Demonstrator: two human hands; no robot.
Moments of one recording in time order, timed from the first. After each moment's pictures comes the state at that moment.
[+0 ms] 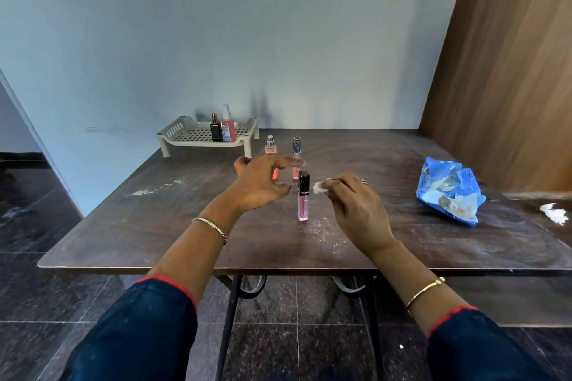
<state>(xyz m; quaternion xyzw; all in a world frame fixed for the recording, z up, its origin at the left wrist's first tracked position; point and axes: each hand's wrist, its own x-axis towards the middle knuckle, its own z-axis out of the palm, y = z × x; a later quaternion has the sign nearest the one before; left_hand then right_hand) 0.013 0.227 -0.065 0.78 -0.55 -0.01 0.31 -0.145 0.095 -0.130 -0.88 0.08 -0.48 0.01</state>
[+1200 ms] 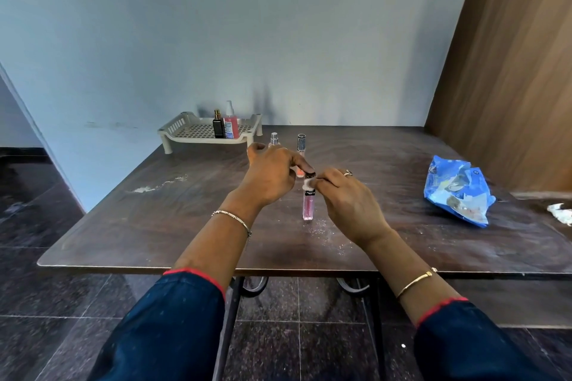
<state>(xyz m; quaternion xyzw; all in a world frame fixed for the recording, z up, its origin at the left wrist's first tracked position) 0.010 0.204 -0.064 0.81 -0.53 0.08 0.25 -0.122 0.096 -0.124 -0.91 0.05 -0.40 -0.05</state>
